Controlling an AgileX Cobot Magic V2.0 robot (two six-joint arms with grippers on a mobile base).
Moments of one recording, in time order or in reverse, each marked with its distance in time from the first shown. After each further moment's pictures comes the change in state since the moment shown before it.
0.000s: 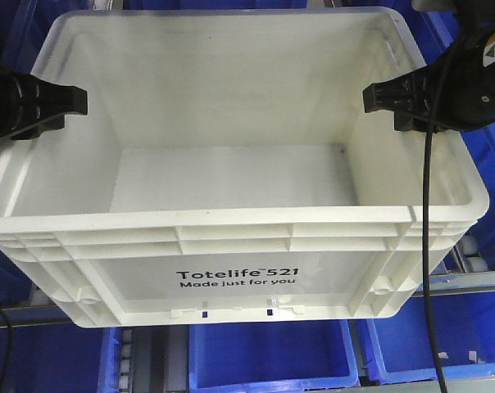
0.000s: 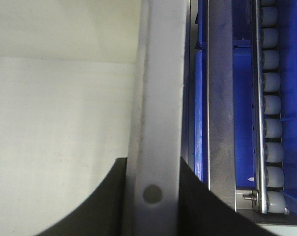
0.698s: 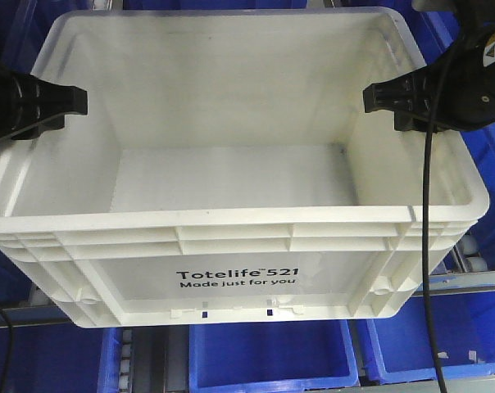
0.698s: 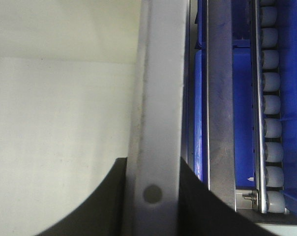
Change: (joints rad) left arm 0.000 0.000 0.000 0.000 0.000 0.000; right arm 0.000 0.000 0.000 0.000 0.000 0.000
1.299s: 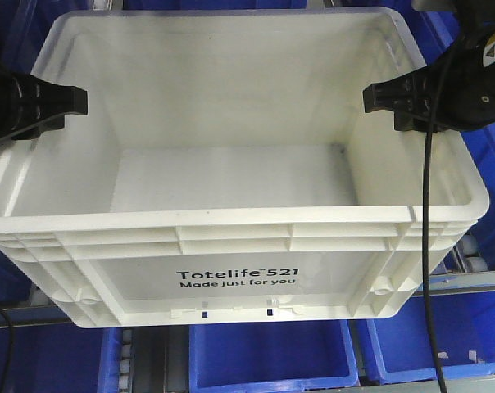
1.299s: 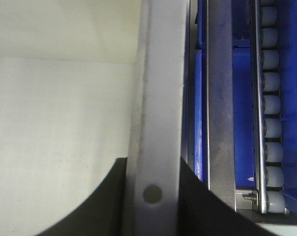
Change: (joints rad) left arm 0.000 0.000 0.000 0.000 0.000 0.000; right arm 0.000 0.000 0.000 0.000 0.001 0.000
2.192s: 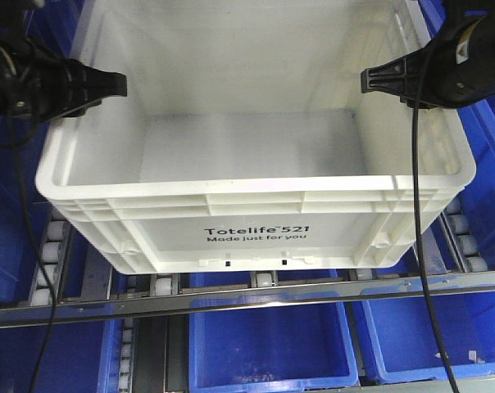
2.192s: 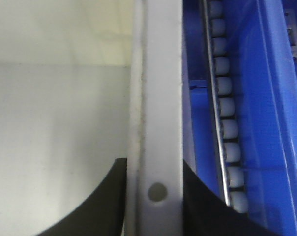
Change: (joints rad) left arm 0.006 0.170 0.001 0.024 -0.278 0.000; right arm 0.000 0.117 0.000 -0.268 -0.165 0.168
